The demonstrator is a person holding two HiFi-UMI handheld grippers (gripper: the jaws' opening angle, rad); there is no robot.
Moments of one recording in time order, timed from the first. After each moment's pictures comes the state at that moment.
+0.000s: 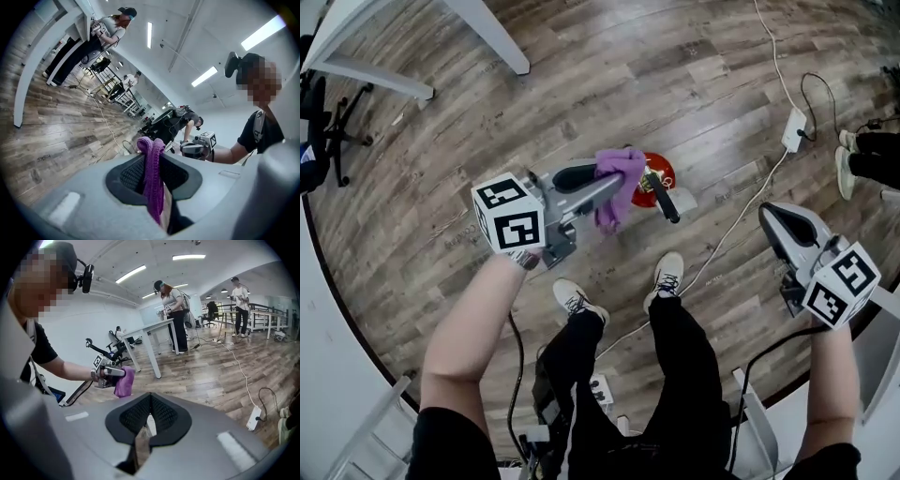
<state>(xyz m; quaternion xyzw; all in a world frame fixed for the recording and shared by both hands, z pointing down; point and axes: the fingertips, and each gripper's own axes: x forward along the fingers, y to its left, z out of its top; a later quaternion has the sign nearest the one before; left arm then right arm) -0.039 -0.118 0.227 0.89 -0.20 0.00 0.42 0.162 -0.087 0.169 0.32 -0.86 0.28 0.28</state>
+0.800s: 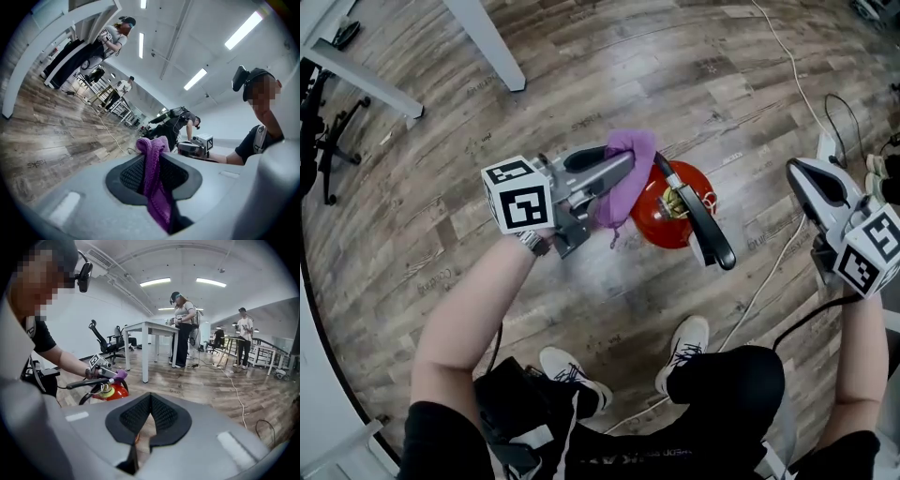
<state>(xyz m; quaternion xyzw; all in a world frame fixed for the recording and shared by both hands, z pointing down) -0.037 -0.166 0.409 0.92 -0.20 -0.07 0.34 0.164 -0.156 0.334 0.34 -0.90 0.10 0.26</state>
